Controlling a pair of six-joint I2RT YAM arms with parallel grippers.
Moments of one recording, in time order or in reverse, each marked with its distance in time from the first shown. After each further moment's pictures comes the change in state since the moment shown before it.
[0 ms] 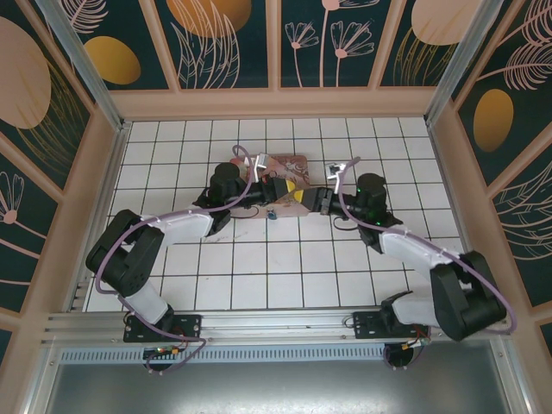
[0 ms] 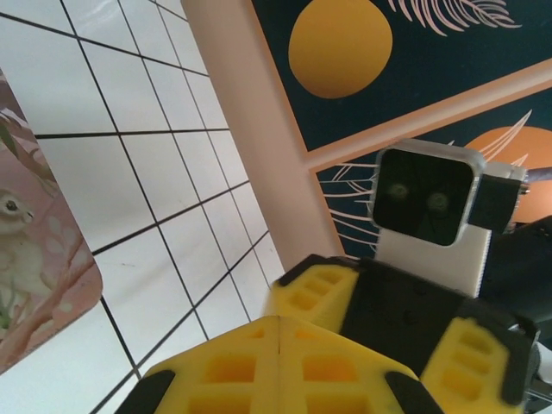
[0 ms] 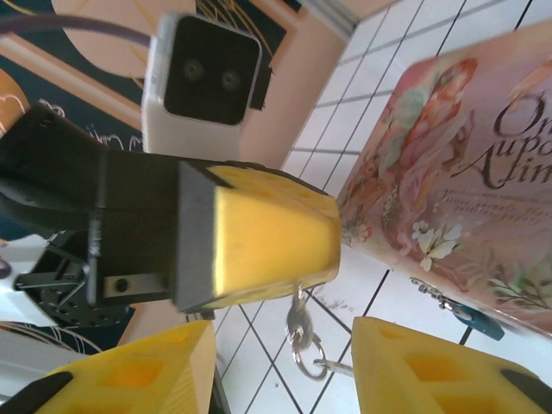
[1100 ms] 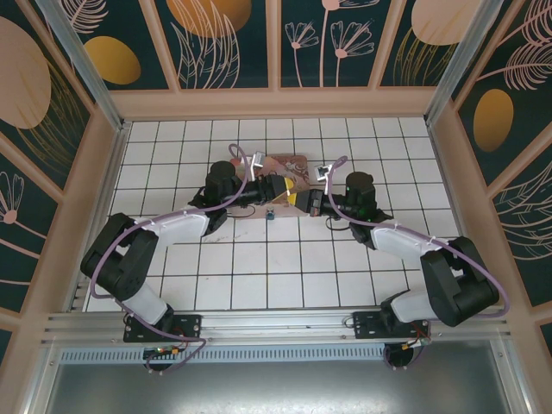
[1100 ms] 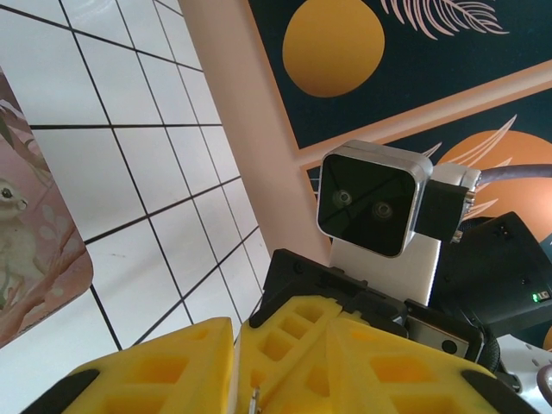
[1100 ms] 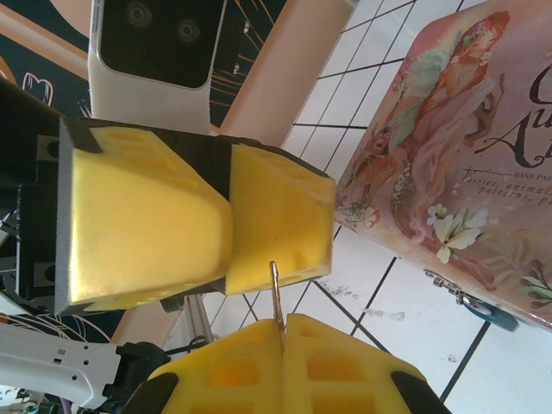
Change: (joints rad) left arm 0.017 -0.037 -0.010 -0.023 0.035 -0.042; right arm 0.071 0.124 0.053 0.018 0.000 -0.016
